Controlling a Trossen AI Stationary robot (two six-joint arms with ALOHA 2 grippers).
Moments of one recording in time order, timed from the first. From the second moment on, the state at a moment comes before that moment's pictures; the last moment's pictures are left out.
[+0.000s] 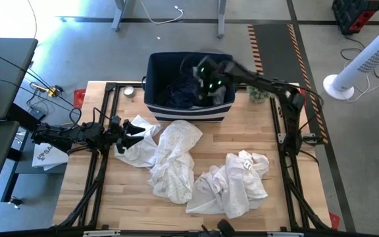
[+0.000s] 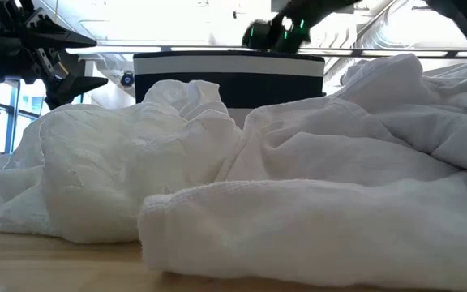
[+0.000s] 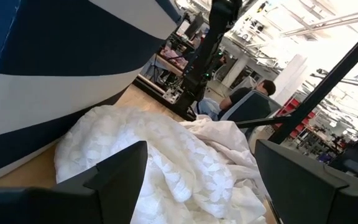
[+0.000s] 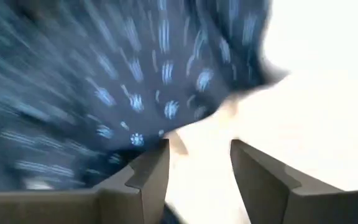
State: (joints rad) left arm -0.13 0.01 0.03 0.00 -0.27 -0.58; right arm -0.50 1.96 1.82 -0.91 -0.03 0.29
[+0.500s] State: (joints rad) left arm -0.13 0.01 0.03 0.30 -0.49 -0.97; right arm -0.33 1.67 2.08 -0.94 0.07 0.24
